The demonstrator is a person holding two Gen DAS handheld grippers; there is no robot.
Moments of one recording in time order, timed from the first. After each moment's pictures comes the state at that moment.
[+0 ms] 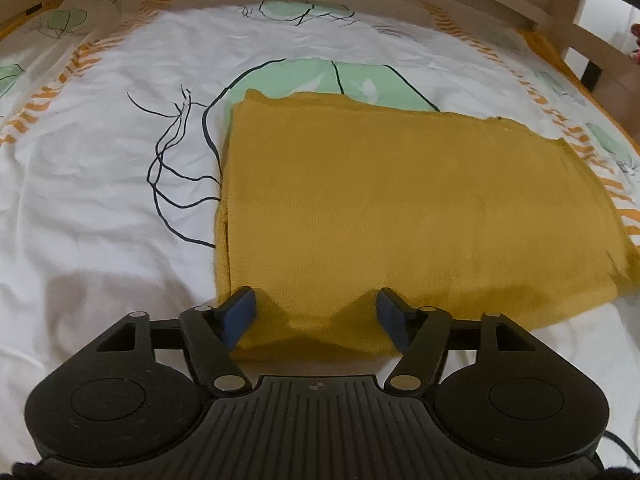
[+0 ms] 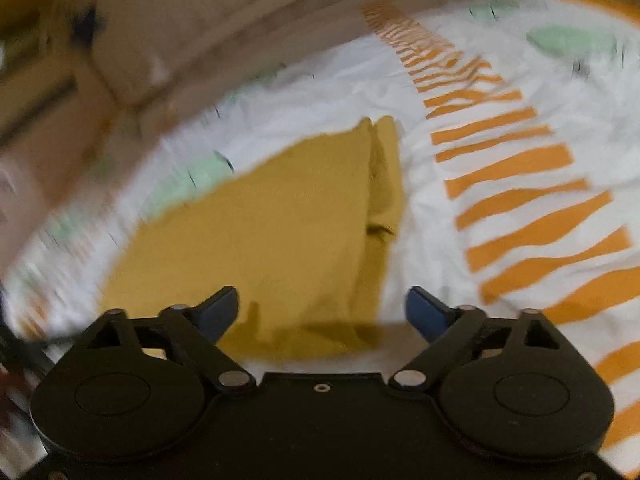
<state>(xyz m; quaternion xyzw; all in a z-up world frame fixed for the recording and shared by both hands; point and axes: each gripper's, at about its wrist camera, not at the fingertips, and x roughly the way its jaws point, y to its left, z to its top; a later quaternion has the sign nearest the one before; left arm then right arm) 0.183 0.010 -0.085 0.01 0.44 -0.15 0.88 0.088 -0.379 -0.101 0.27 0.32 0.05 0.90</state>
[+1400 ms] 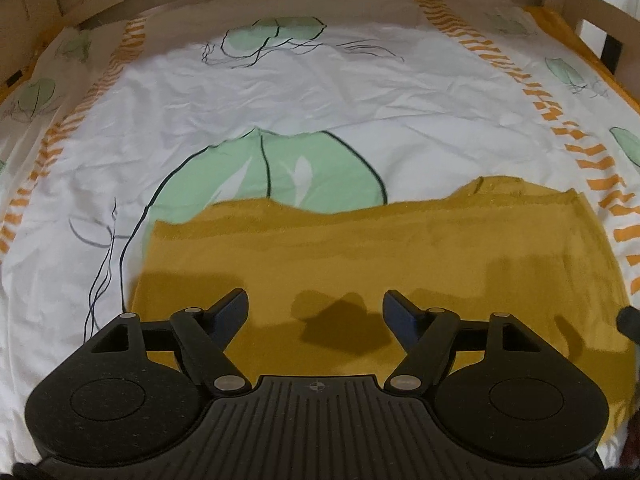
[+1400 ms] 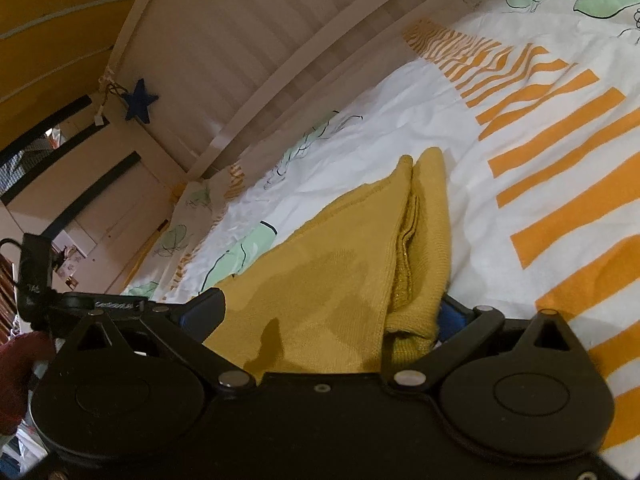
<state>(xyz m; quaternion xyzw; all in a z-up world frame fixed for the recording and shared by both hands) 0.263 -0.121 -0.031 0.08 0.45 -0.10 0.88 0.146 -0.406 -0.142 0.35 0.21 0.15 0.90</state>
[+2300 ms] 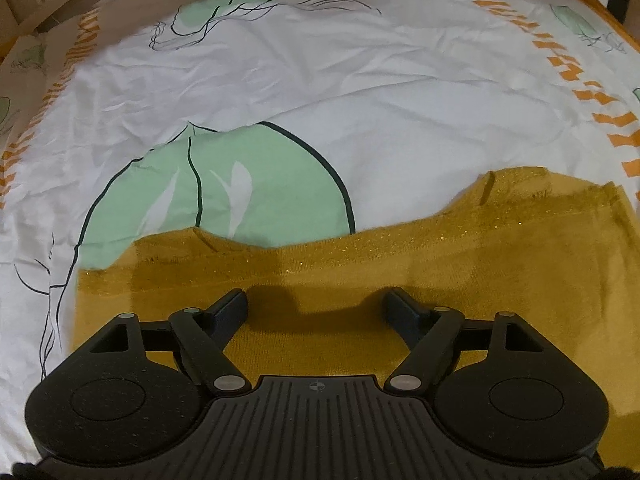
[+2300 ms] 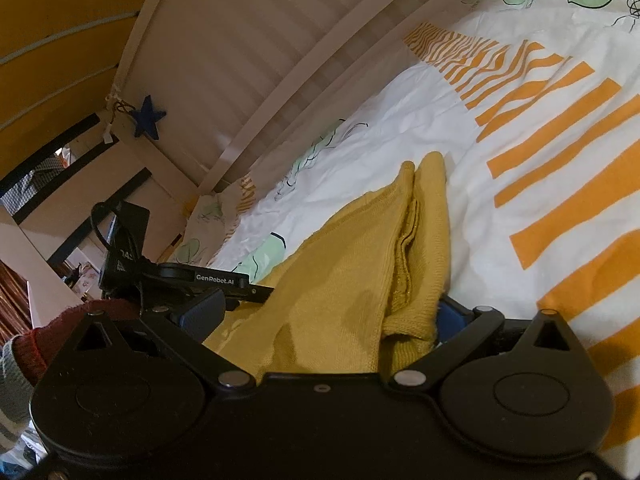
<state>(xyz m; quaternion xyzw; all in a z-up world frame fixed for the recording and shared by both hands) 0.324 -0.175 -0.069 0.13 0.50 -0.11 0.85 0.140 -0.411 -0.146 0.37 0.20 0.16 0.89</state>
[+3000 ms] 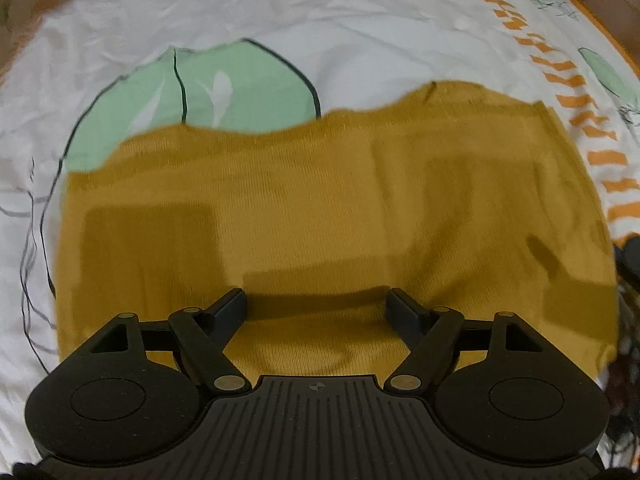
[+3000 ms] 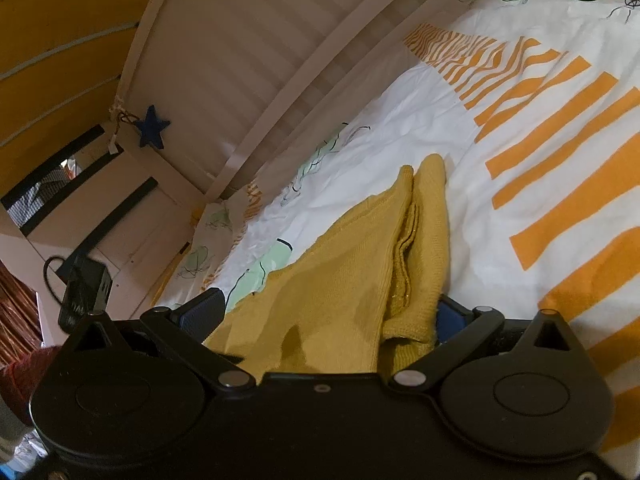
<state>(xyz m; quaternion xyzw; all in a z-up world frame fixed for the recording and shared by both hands) 0.278 -0.134 -0.061 0.10 0.57 -0.19 0.79 0.139 -0.416 -0.148 0.39 0.19 0.17 0.88</state>
